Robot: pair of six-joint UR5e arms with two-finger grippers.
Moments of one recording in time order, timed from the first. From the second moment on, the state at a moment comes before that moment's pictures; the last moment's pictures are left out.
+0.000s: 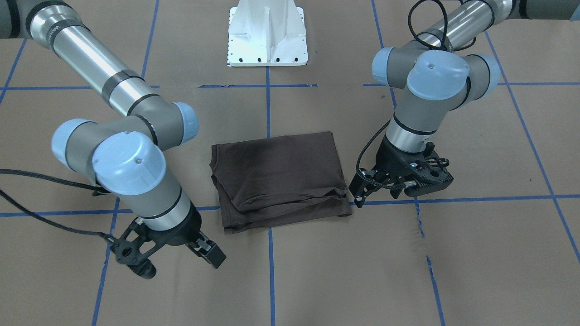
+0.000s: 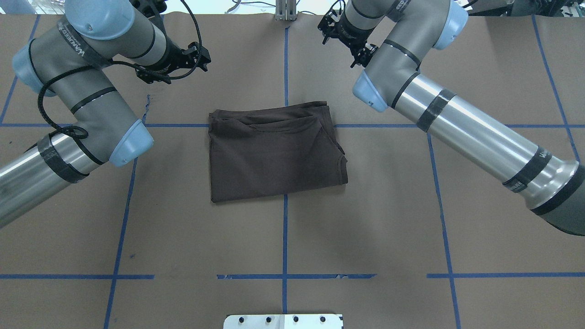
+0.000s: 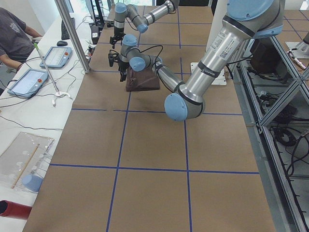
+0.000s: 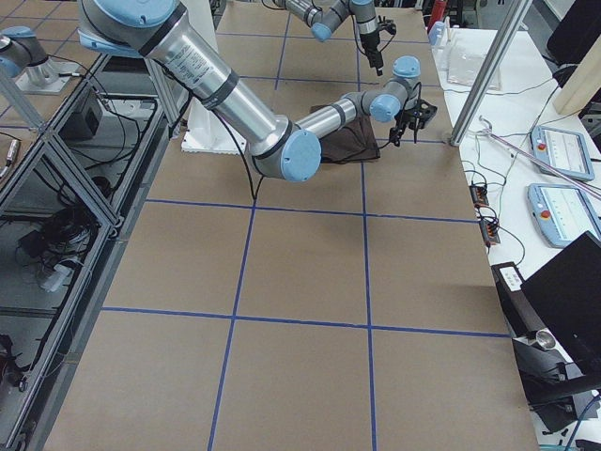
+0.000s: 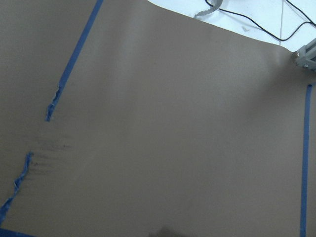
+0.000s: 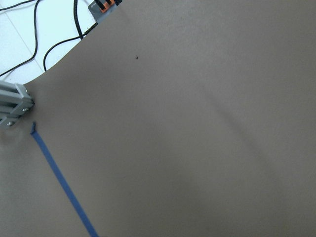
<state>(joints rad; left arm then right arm) -0.83 -2.20 -1.56 -1.87 -1.91 -1.35 0.93 -0.66 1.09 -1.19 2.07 1.60</state>
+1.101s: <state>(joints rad) -0.63 -2.30 -1.34 -2.09 -1.80 -1.64 1.09 -0.77 1.11 -1.23 2.21 1.23</state>
